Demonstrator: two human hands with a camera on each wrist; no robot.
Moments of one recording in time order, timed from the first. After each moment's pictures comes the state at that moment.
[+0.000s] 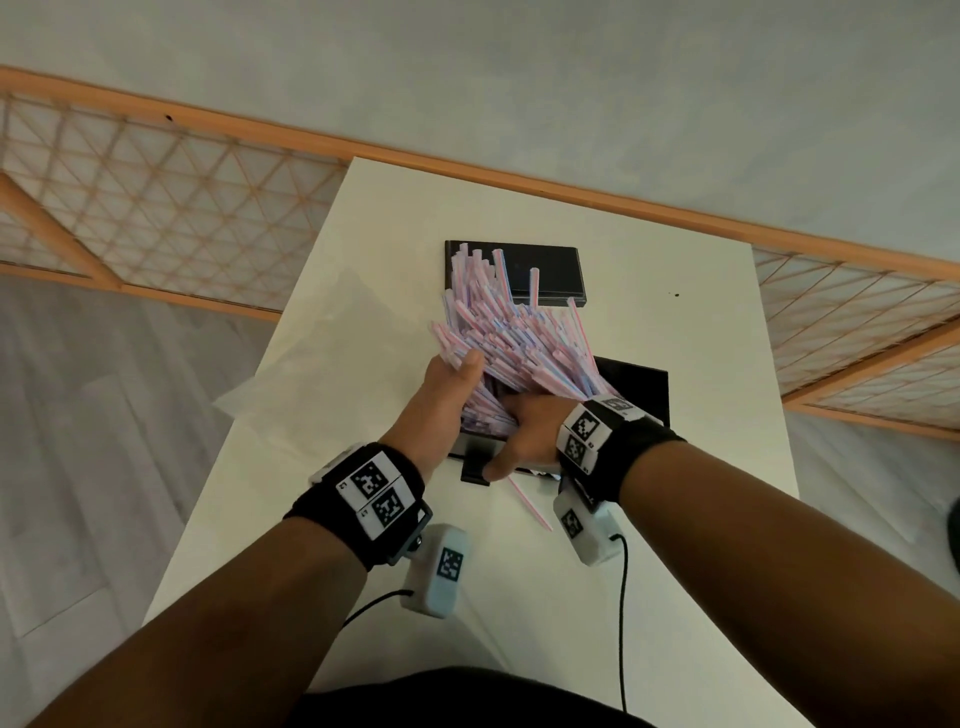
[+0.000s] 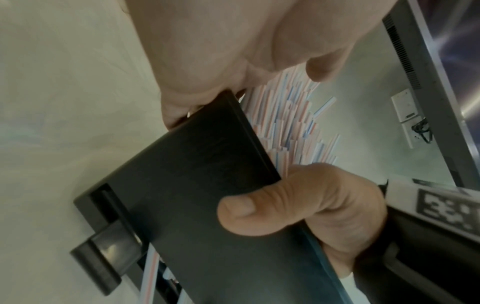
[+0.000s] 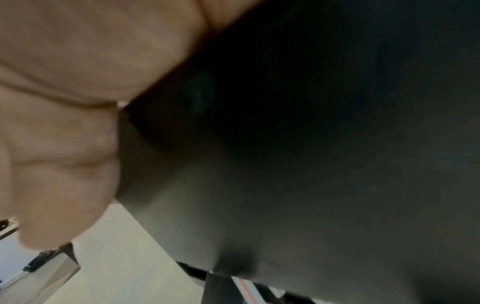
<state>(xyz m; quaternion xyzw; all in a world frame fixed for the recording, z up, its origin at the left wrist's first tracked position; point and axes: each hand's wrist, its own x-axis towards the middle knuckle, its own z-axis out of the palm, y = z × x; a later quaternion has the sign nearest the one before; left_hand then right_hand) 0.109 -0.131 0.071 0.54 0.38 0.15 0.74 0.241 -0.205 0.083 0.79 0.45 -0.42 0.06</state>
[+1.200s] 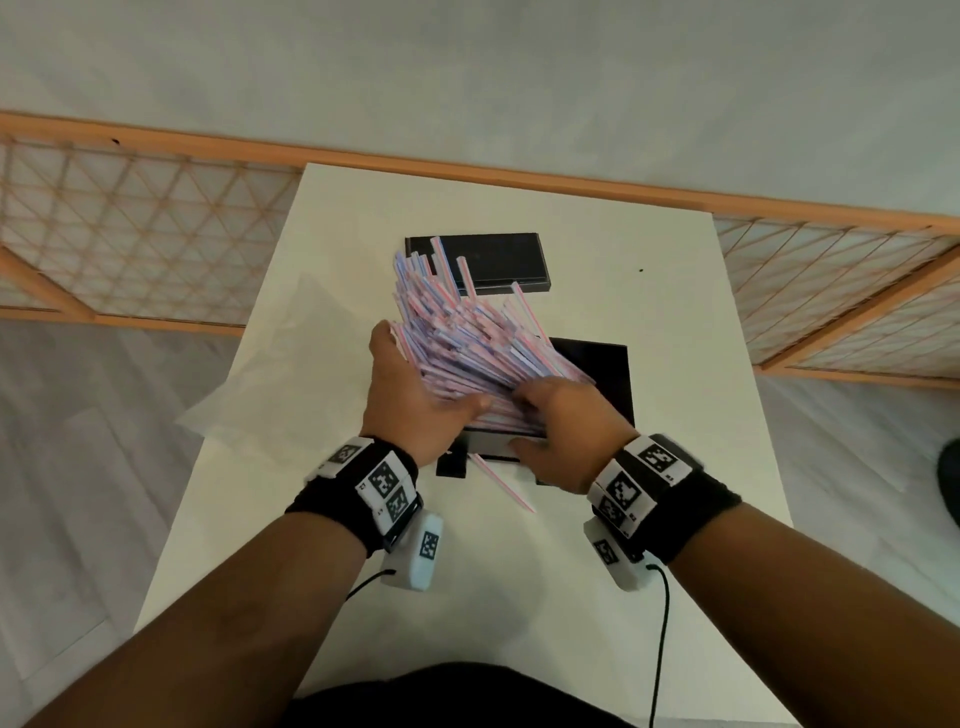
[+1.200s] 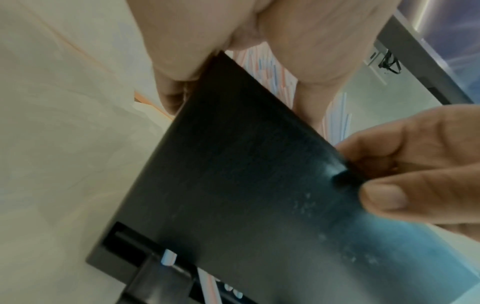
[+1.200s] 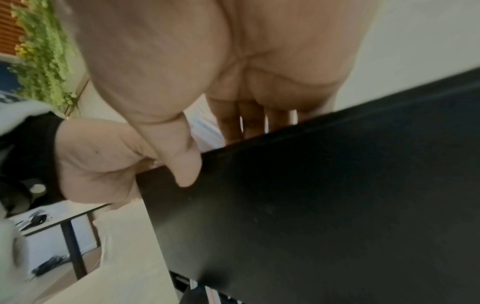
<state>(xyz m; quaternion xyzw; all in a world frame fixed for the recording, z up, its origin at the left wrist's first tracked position) 0.120 -0.137 0.057 0.73 0.42 0.18 0.51 0.251 -0.282 0.094 0.83 0.50 -0.23 -0.11</state>
